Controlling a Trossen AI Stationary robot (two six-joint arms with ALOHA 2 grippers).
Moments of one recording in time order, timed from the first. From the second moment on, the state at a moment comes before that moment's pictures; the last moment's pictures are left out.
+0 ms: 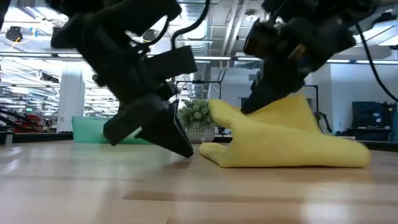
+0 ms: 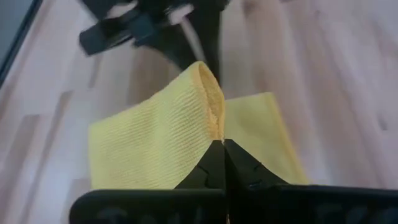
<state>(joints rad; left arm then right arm) -0.37 1.95 1.01 -0.01 -0.50 -0.16 0.20 1.60 0.74 0.11 -0.01 0.23</state>
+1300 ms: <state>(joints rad) -0.41 2.04 0.96 0.50 -0.17 -0.13 0.11 1.72 0.74 0.15 -0.05 0.24</state>
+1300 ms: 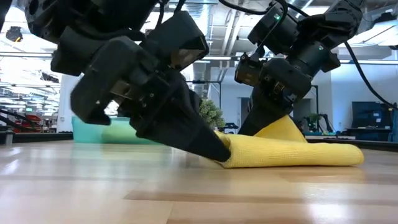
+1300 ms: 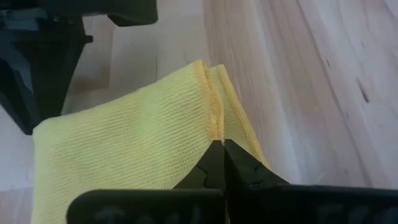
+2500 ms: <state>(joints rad) -0.44 1.98 1.01 0.33 -0.30 -0.23 0.07 1.70 0.74 0.18 0.00 0.26</state>
